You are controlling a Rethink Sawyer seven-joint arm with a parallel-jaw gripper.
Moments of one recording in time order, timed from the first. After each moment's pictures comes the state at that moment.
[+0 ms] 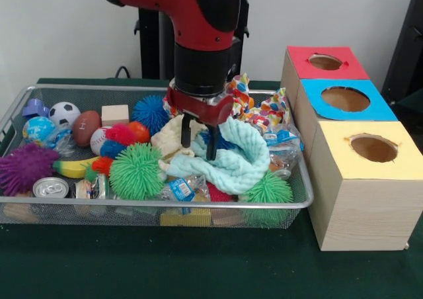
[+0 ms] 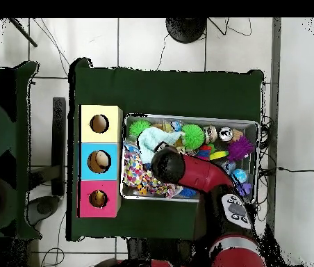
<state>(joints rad) -0.28 -0.49 -0.04 1.72 0.02 0.25 2.13</state>
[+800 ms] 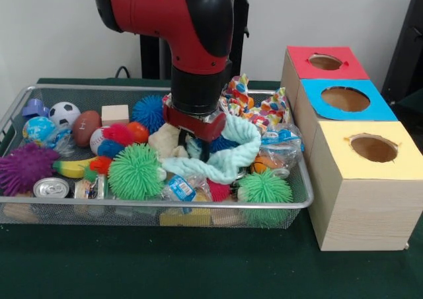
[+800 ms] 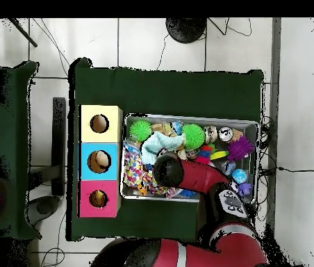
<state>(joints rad) -0.30 -0.40 -0.04 1.69 -0.09 0.19 2.13</state>
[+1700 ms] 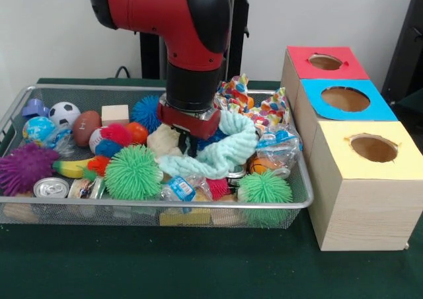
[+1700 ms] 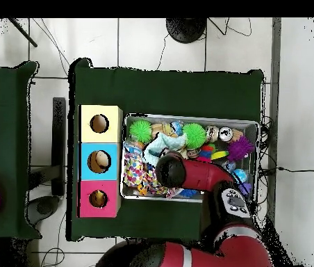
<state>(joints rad) -0.32 -0.43 -0.03 1.67 -0.17 0.21 2.13</state>
